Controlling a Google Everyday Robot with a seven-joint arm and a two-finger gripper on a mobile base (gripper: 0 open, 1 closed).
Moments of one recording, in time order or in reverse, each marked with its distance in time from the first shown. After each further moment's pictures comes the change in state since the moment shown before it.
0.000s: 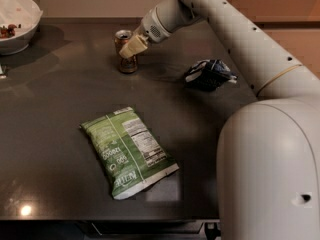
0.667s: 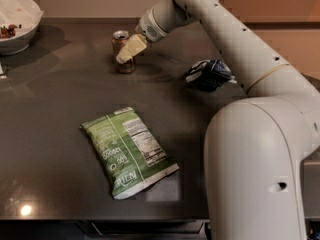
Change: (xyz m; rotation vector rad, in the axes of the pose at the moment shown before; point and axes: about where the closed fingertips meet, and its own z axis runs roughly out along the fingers) arm 0.002 -0.023 0.014 0.046 0.017 0.011
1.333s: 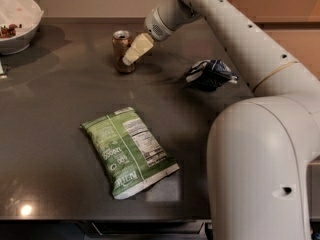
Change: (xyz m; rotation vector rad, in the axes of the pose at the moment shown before) arm 0.014 -0.005 -0.021 0.031 0.060 -0.001
